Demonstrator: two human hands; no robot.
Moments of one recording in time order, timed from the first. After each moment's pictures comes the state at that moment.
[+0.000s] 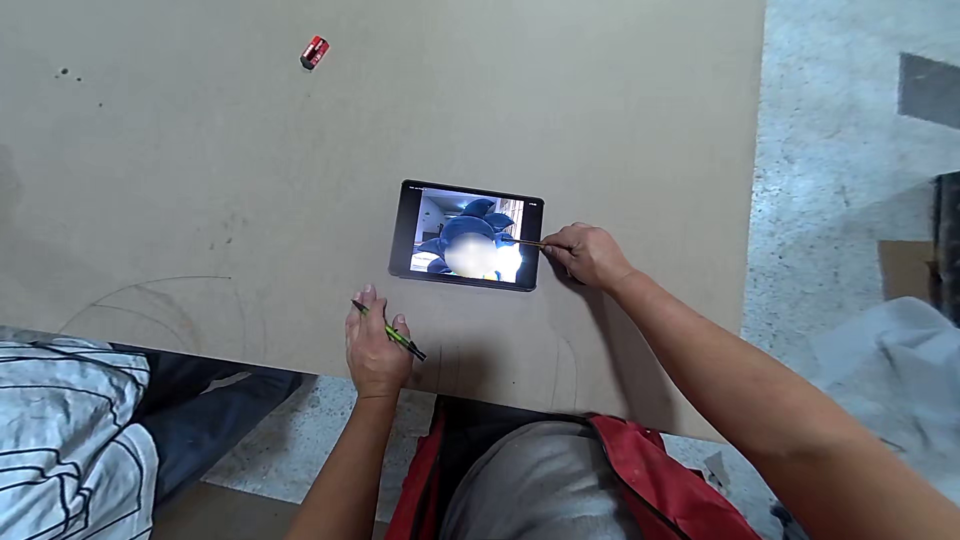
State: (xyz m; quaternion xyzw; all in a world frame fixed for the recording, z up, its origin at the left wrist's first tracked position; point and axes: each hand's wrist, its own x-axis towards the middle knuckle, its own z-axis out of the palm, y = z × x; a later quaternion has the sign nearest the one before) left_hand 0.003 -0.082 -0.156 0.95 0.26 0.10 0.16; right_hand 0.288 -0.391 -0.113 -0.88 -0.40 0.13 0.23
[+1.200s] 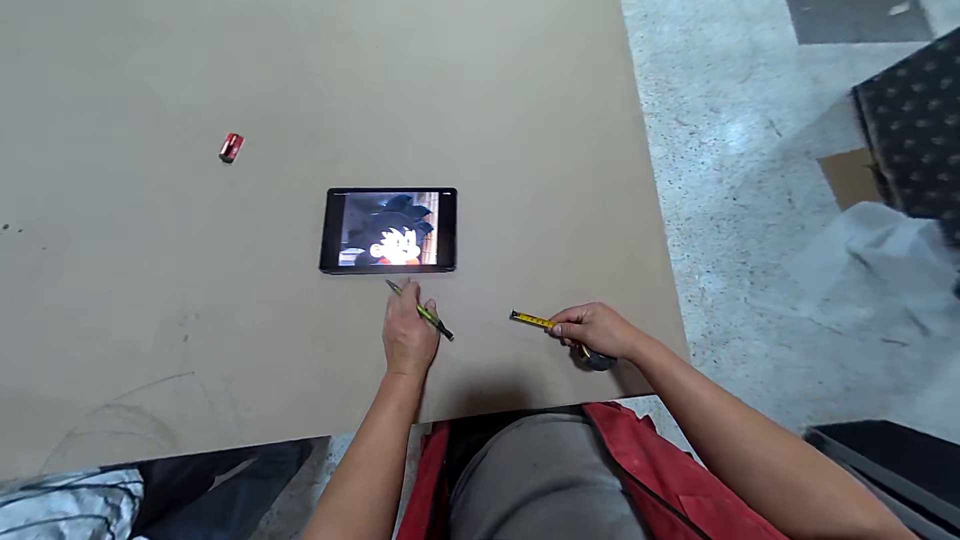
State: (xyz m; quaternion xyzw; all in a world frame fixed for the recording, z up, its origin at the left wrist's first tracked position) left_hand 0.119 -0.174 -0.118 0.96 0.11 0.02 0.24; right_hand 0.164 -0.526 -0.077 -0.83 -0.09 0.40 0.38
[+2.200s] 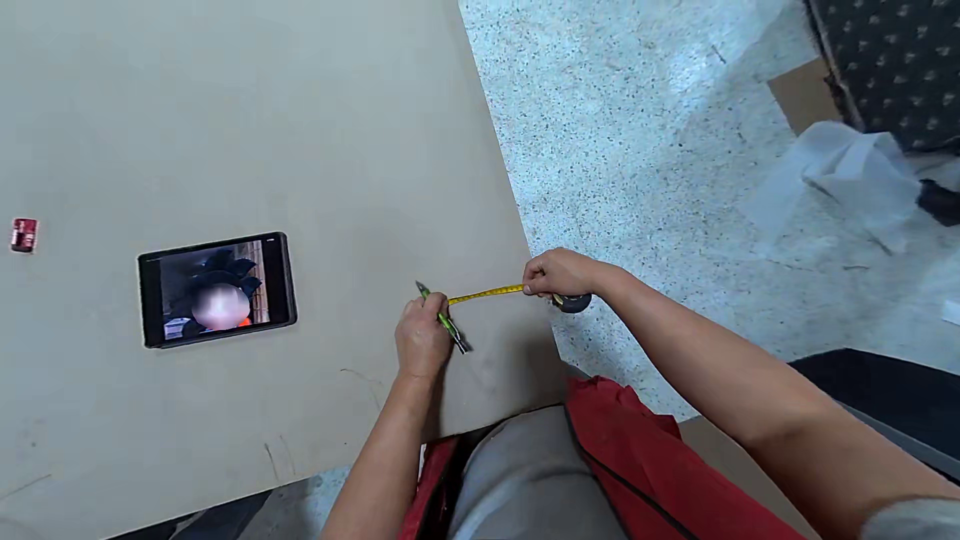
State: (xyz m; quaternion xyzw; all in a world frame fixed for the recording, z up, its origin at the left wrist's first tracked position) left_hand 0.190 -0.457 -0.113 0.98 0.01 -0.06 0.21; right_hand 0.298 -0.749 -0.088 -0.82 -0.17 0.47 0.29
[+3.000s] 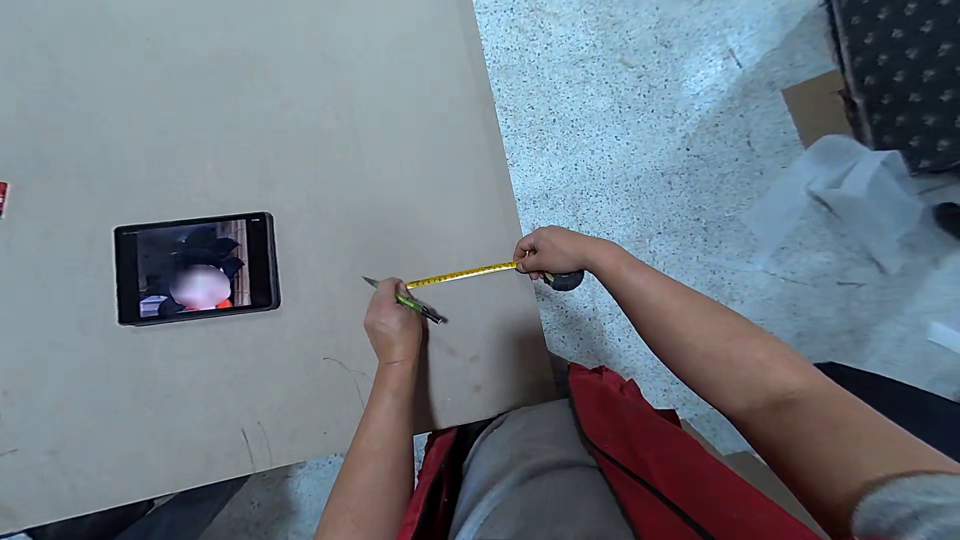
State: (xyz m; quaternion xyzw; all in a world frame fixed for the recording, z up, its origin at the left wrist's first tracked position) left_hand 0.202 -0.455 -0.111 0.96 0.21 0.00 0.21; right_hand 0.338 -0.749 -0.091 -0.81 -0.17 0.49 0.27
